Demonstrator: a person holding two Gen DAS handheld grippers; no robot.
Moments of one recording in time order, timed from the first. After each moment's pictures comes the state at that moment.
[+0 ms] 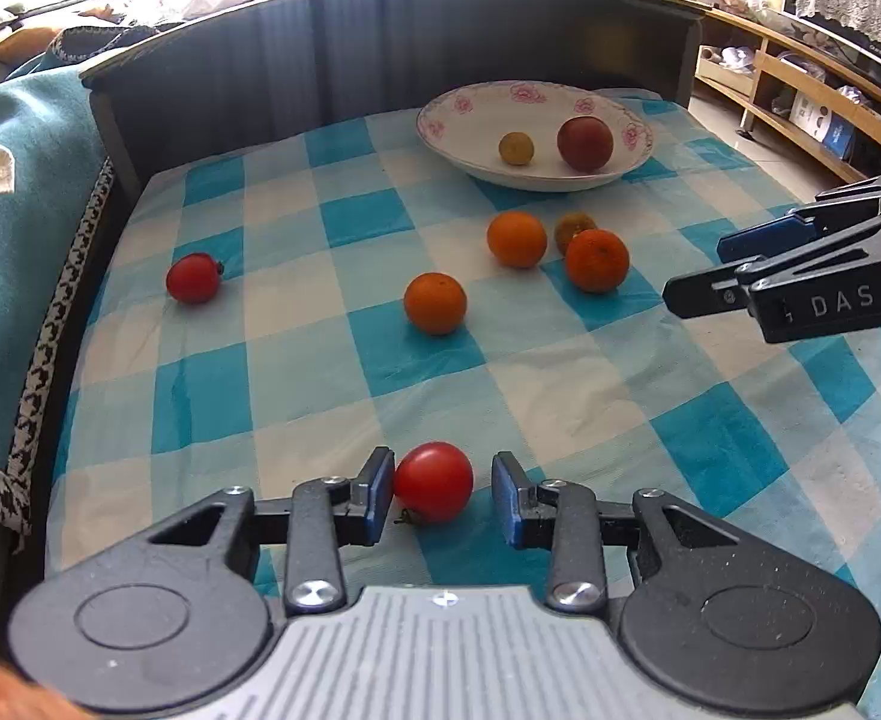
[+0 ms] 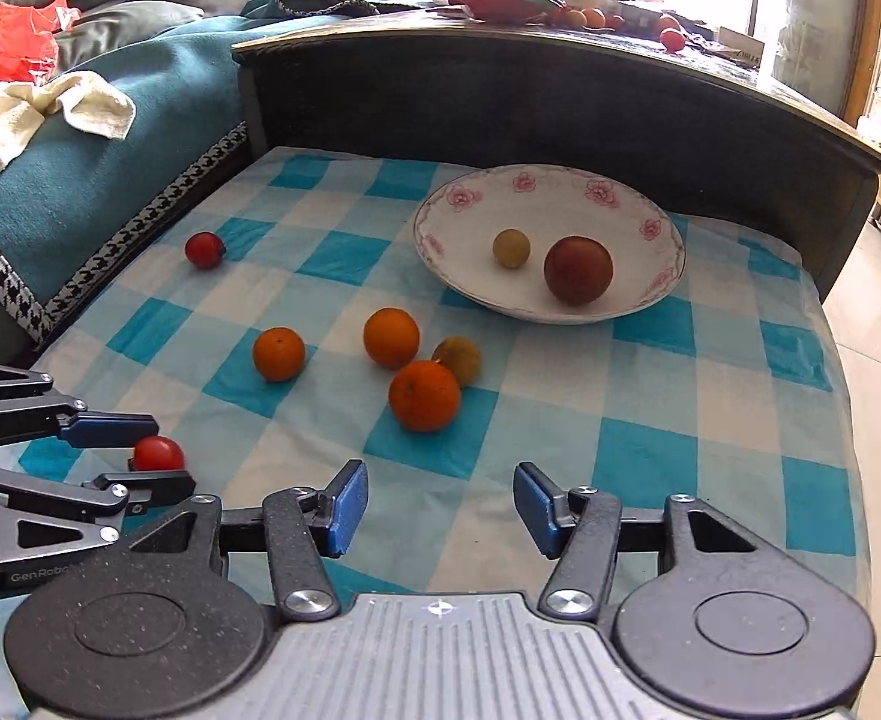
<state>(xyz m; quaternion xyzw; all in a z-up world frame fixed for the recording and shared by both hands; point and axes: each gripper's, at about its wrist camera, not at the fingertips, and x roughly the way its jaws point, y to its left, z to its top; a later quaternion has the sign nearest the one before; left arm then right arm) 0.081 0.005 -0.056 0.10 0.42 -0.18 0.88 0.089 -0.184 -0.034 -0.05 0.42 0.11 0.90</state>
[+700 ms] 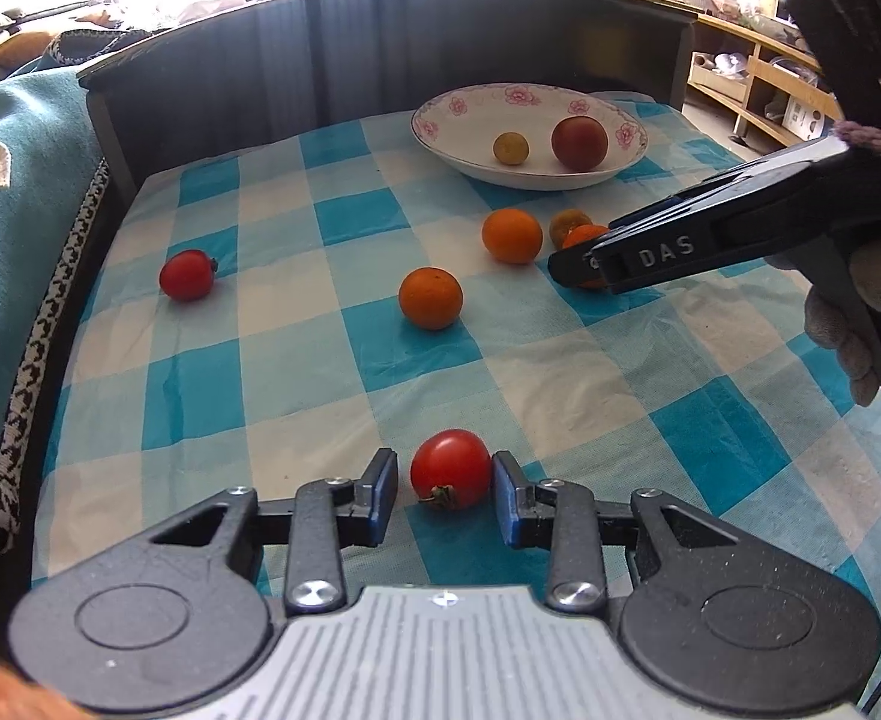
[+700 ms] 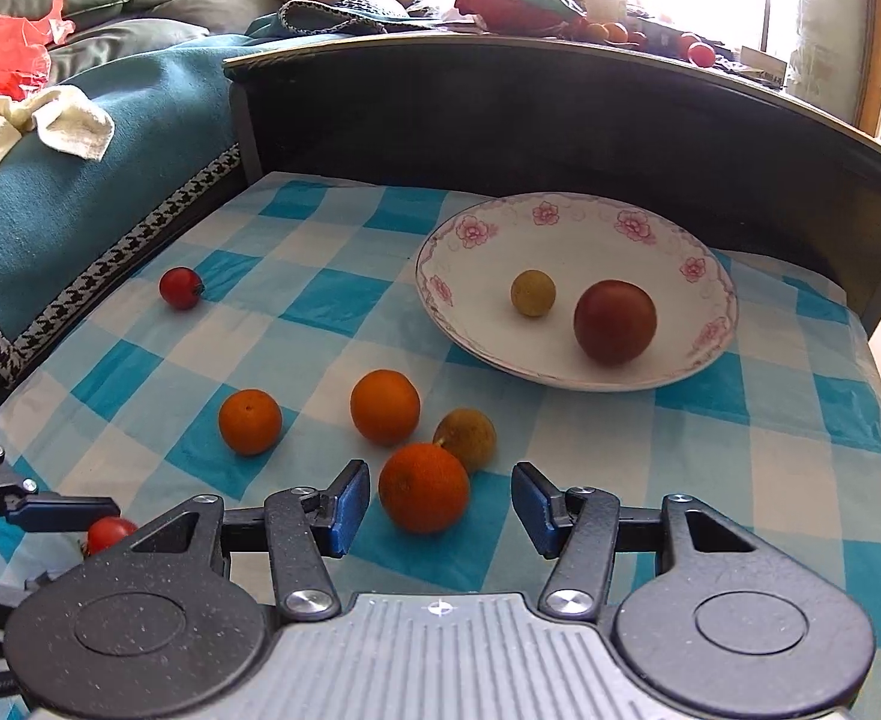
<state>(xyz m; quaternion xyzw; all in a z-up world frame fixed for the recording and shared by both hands) 0.077 0.007 -0.061 0.10 0.41 -0.19 0.89 0.133 -0.172 -0.058 -0.04 0.39 0.13 0.91</state>
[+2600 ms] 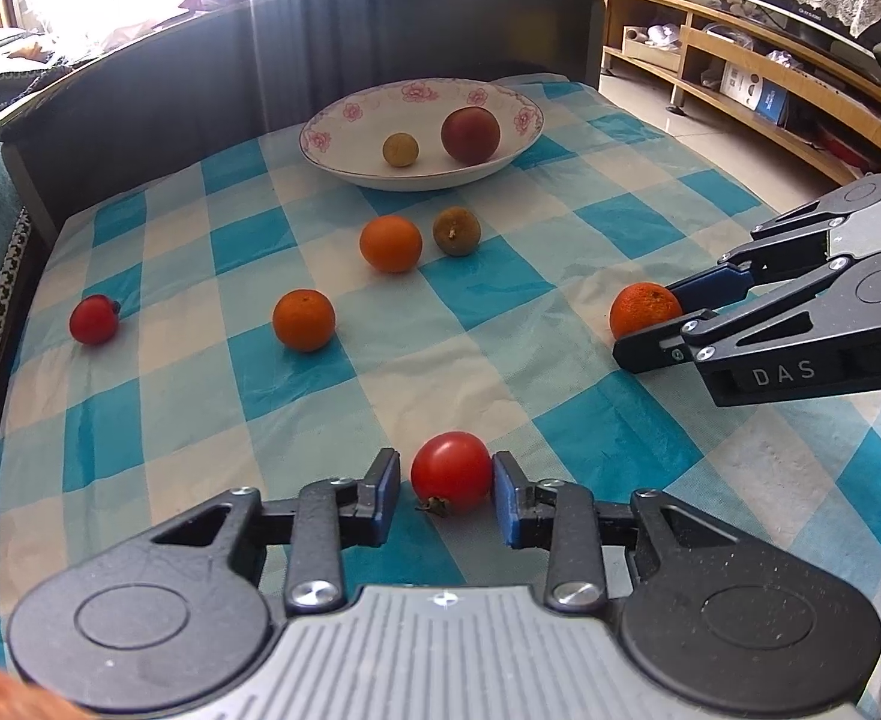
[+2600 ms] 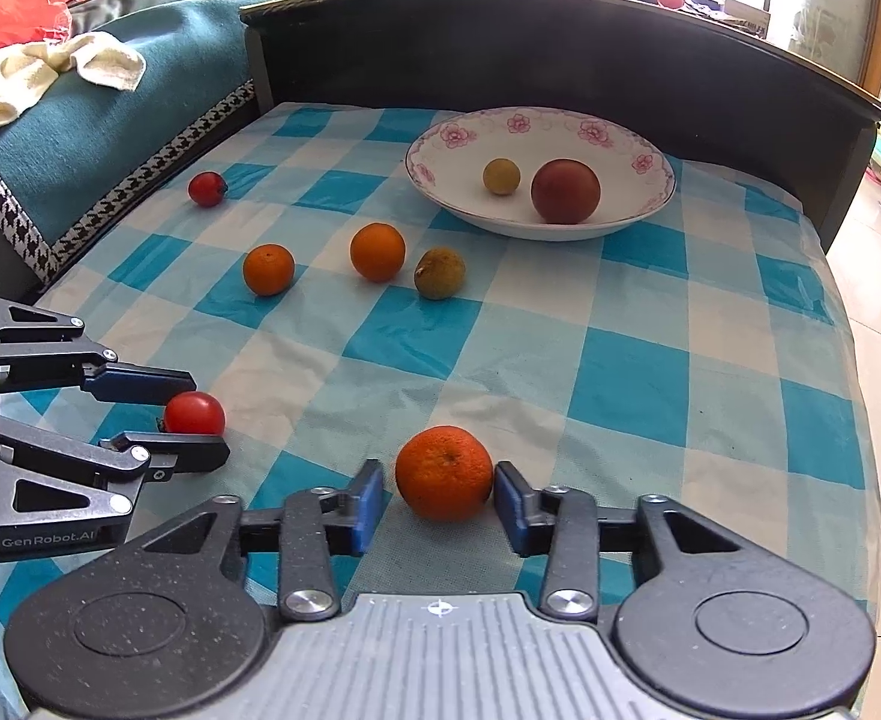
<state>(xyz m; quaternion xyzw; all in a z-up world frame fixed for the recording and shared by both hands) 0.068 -0.035 -0.059 0.13 0.41 -0.25 0.87 0.063 -0.202 -0.056 -0.05 0.44 0.13 0.89</state>
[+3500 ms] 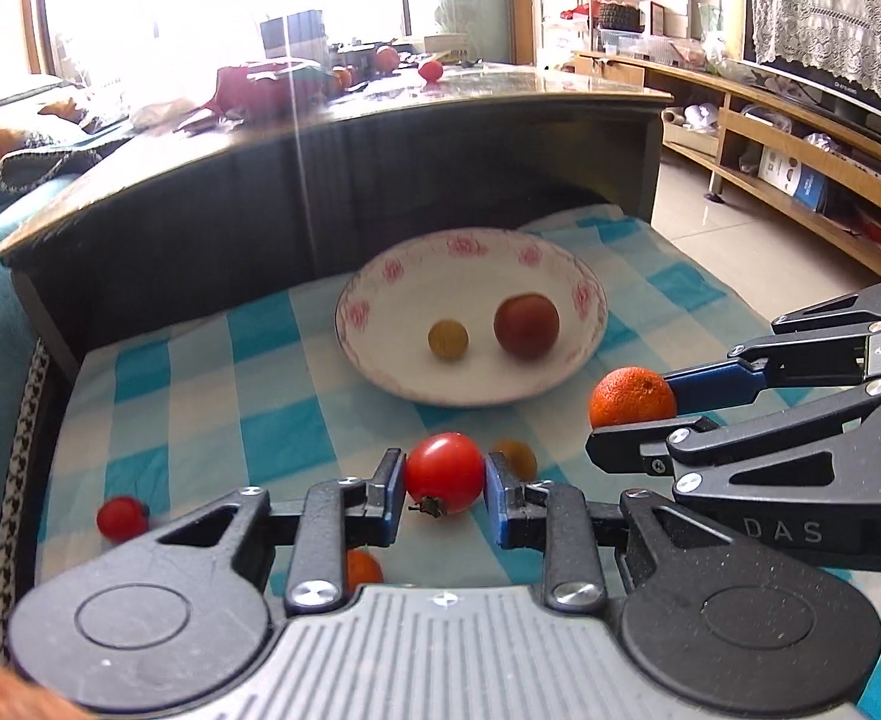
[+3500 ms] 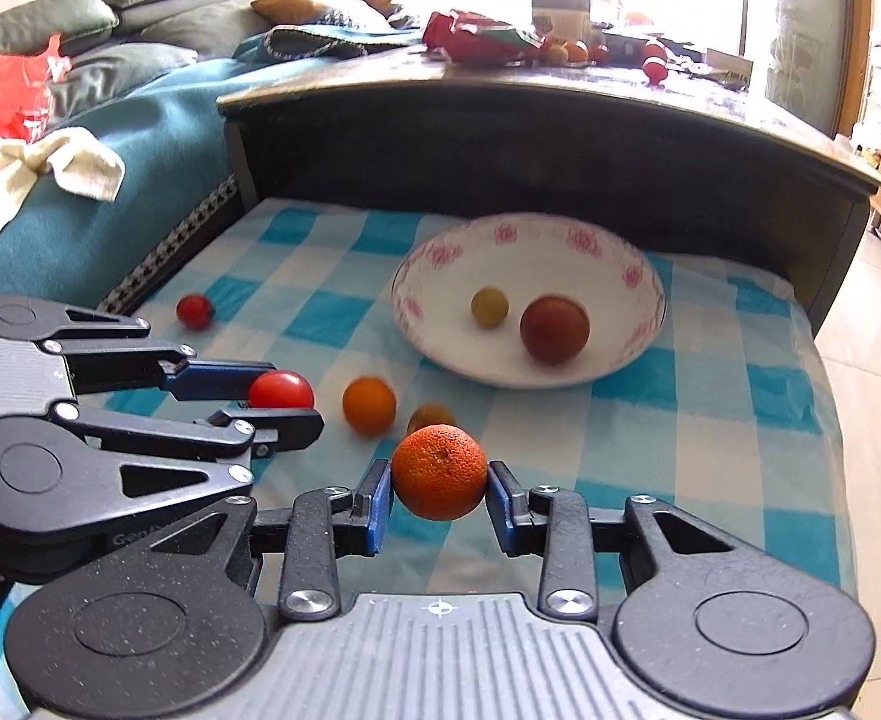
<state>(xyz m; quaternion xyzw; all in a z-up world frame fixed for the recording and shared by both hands) 0.144 -0.069 -0.009 0.11 0.34 -0.22 0.91 0.106 -0.198 -0.013 -0.02 0.39 0.12 0.91</state>
